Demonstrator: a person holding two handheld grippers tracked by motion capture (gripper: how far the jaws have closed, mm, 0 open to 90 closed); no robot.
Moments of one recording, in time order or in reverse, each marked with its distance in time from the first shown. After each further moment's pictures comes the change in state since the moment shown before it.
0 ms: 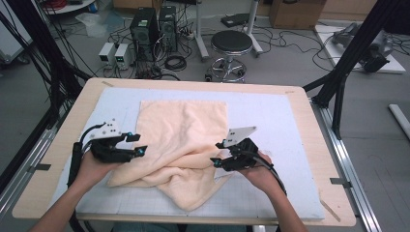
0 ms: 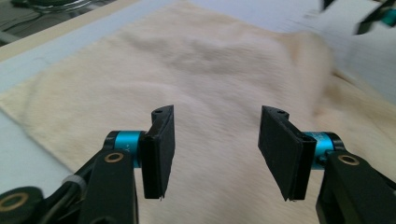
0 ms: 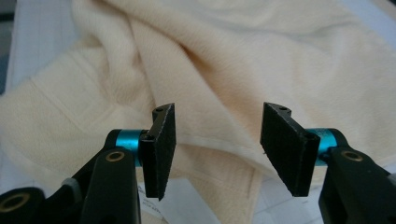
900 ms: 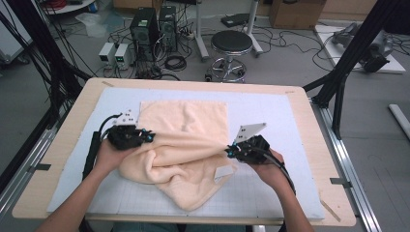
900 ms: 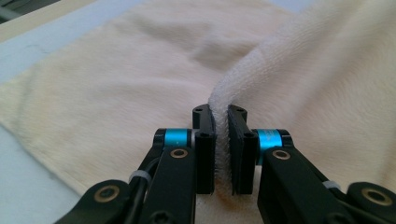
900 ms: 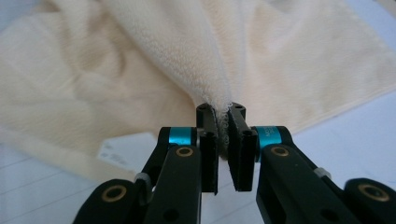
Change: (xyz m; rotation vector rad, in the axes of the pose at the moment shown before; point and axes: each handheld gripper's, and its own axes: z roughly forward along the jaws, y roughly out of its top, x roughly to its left) left arm 0.051 0.017 0.061 0.080 0.075 -0.064; right arm -0.024 -0.013 -0.023 0.076 -0.075 0.046
